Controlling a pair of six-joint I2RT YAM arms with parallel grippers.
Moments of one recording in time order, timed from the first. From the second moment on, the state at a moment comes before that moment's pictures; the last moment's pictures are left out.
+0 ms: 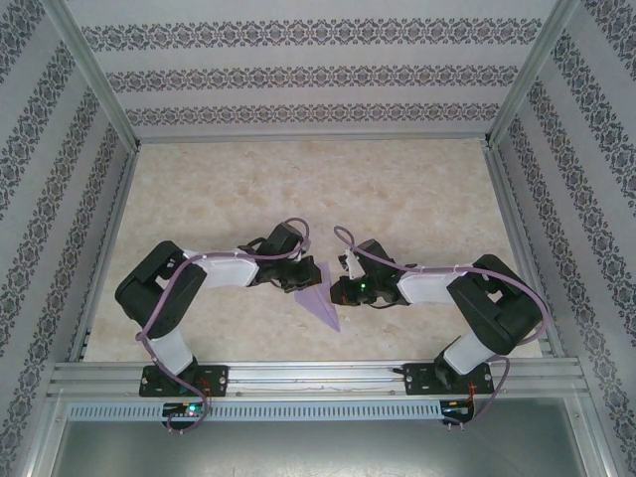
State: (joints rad) left arm -0.66 1.74 0.83 -0.03 0.46 -0.93; right arm 0.65 1.58 0.54 0.06 -0.53 0.64
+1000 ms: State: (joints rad) left arm -0.65 1.77 0.75 0.12 0.46 -0.93; right arm 0.66 1.57 0.58 -0.02 -0.51 0.63
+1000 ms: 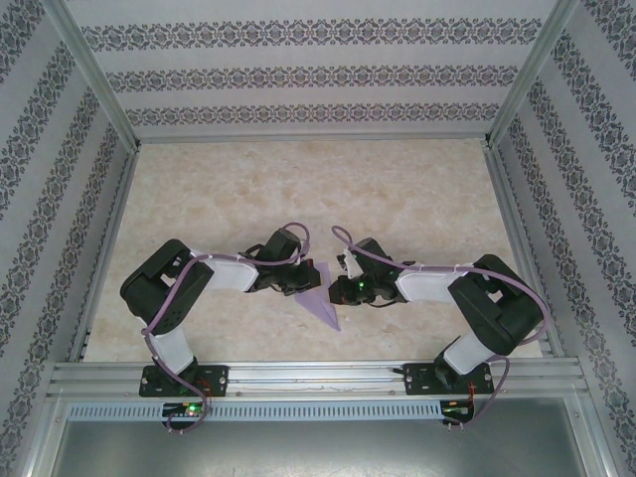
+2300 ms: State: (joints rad) left arm -0.66 1.76 0.74 0.12 0.45 -0.93; right arm 0.74 1.43 0.43 0.07 -0.67 0.85
